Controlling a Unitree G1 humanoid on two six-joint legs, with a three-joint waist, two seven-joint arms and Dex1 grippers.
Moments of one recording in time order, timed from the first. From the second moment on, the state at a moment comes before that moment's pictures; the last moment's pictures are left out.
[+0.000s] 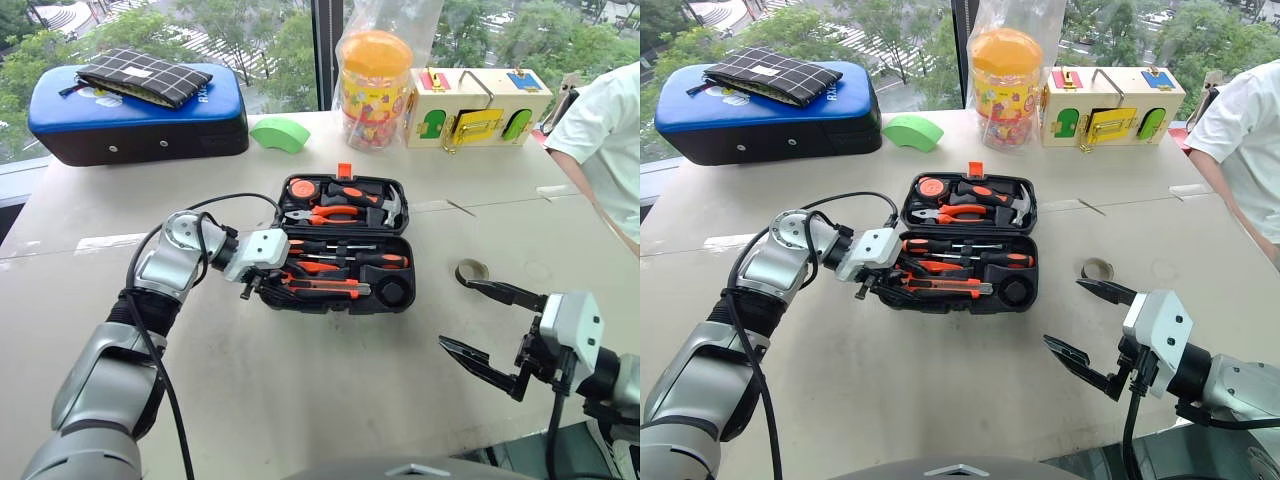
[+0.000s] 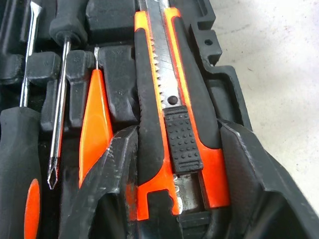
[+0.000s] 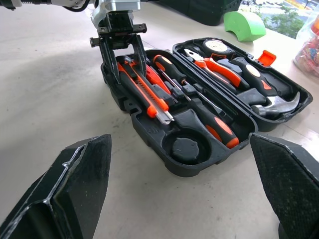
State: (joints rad) left arm -0.66 0.75 -0.29 0.46 -0.13 -0.10 -1.61; right arm 0.43 -0.73 -0.29 -0.91 0.61 0.40 0.73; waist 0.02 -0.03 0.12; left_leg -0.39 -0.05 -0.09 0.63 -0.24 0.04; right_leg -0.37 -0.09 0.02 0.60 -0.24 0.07
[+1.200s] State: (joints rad) left arm -0.38 0.80 -0.17 0.11 -0.23 0.20 -1.29; right arm 0.35 -0.72 -0.23 -0.87 0.55 0.44 0.66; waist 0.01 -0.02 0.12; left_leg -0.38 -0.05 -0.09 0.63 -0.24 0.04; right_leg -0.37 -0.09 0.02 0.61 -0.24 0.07
